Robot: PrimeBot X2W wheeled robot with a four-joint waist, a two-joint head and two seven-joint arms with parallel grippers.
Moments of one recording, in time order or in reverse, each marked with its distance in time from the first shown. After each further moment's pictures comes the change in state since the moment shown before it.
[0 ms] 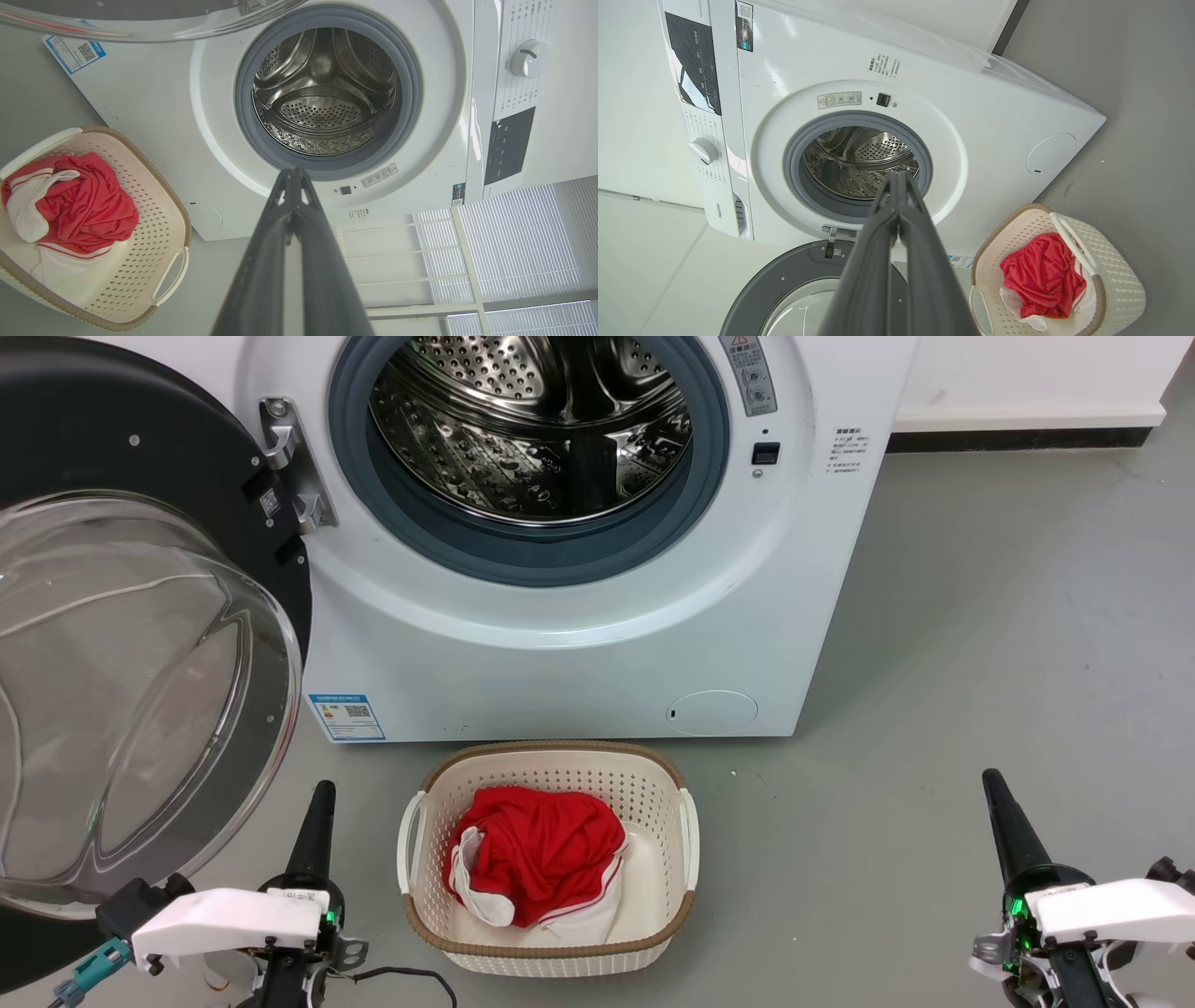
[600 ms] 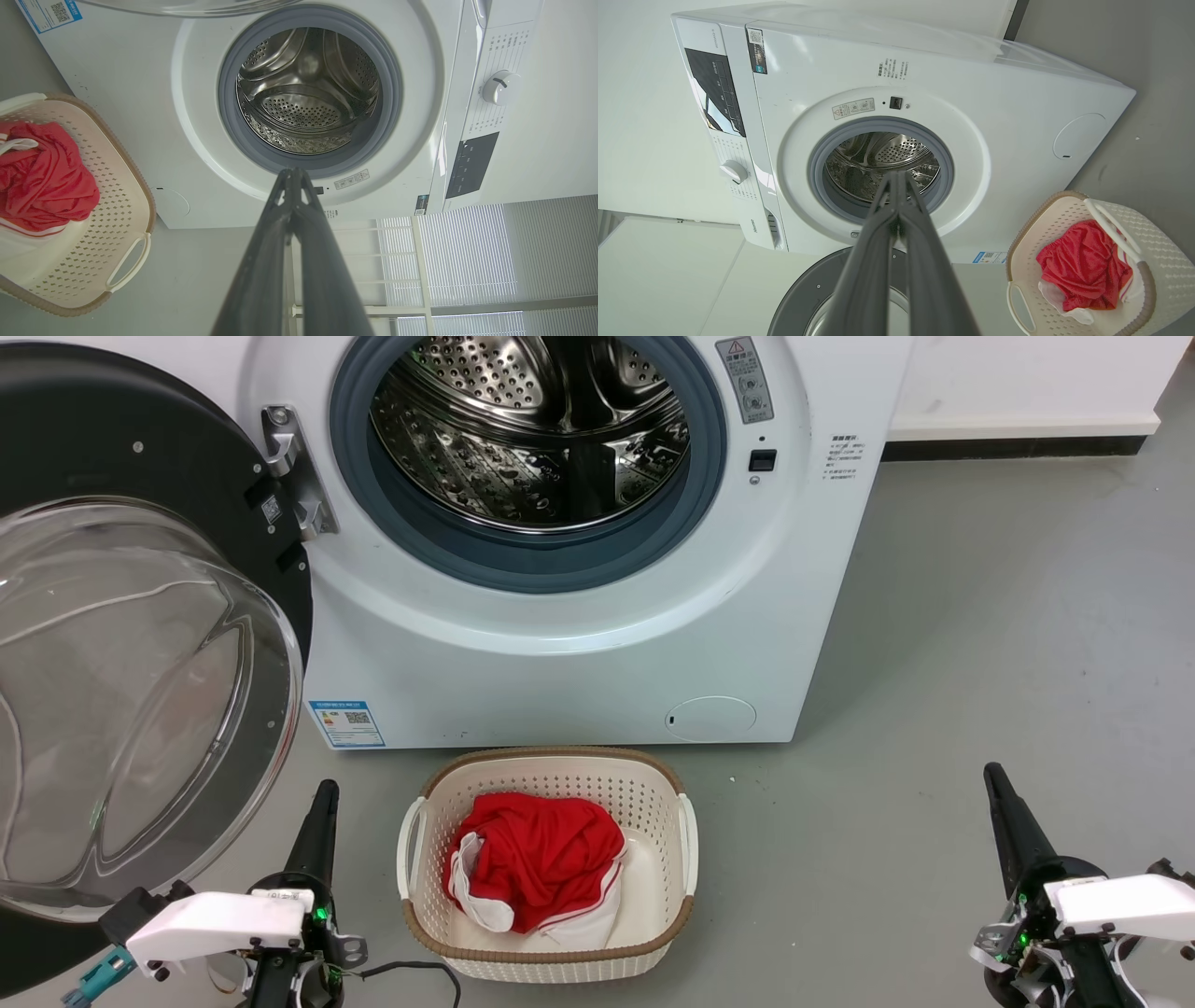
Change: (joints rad) left arm -0.001 -0.003 0.008 0.002 -0.153 -0.006 0.037; right arm -0.018 0.001 -0.012 0.018 0.149 0.000 0.035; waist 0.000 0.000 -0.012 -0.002
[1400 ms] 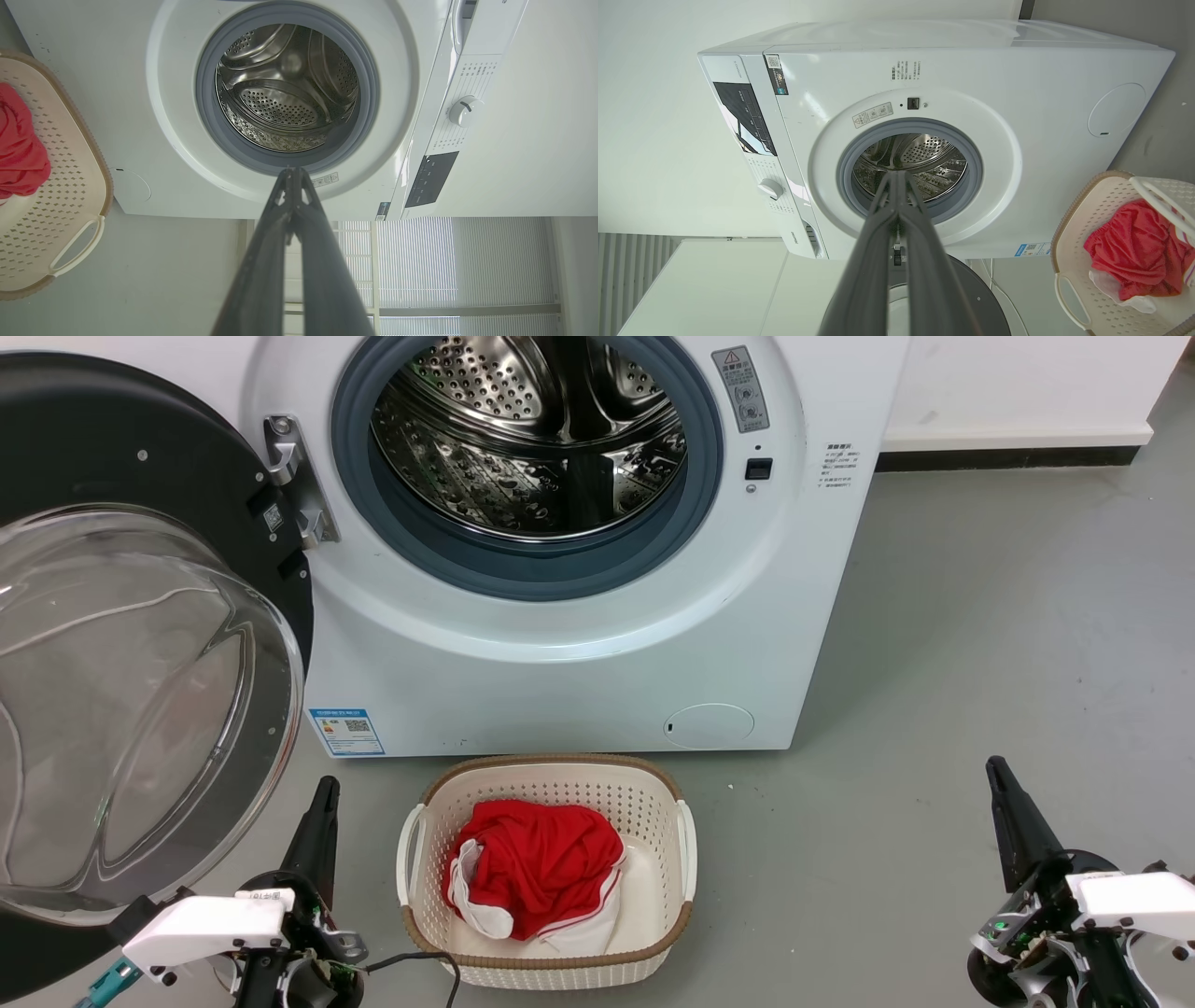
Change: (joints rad) left arm -0.002 -0.003 0.009 0.002 -0.168 -0.009 0.040; right arm -0.017 0.002 -0.017 0.017 0.161 0.000 0.040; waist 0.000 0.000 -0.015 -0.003
